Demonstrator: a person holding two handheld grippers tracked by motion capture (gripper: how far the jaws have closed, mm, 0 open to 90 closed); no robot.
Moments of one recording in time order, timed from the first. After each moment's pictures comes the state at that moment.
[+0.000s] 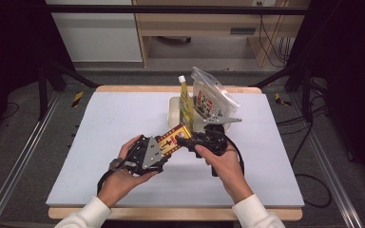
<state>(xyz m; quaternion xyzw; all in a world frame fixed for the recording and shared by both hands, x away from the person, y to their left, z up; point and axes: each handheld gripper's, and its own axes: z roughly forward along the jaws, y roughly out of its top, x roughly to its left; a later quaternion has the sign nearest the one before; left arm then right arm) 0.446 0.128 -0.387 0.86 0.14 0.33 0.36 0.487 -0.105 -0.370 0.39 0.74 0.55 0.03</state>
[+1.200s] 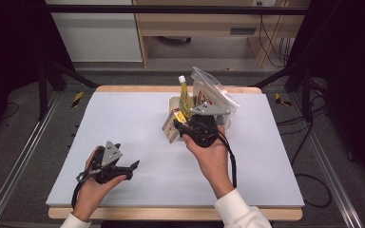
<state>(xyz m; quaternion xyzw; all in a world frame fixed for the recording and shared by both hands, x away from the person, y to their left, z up) 0.444 0.238 -0.433 0.81 0.34 0.29 0.38 0.482 -0.067 -0.321 0.42 0.73 0.51 0.19</state>
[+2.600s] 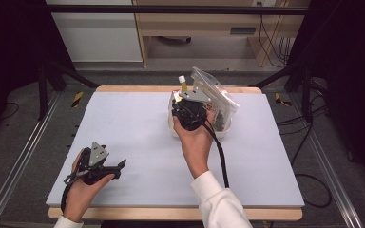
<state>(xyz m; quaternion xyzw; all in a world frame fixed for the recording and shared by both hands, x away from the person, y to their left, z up) 0.444 0.264 -0.440 0.79 0.38 0.30 0.36 0.521 -0.035 -0.318 0.47 0.68 0.47 0.31</state>
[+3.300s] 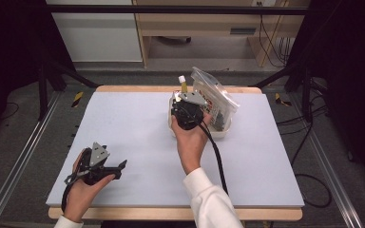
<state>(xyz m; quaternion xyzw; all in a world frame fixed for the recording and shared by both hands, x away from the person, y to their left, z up) 0.444 0.263 -0.440 0.80 0.38 0.30 0.36 0.539 -0.028 -0.342 0.50 0.64 0.48 0.33</state>
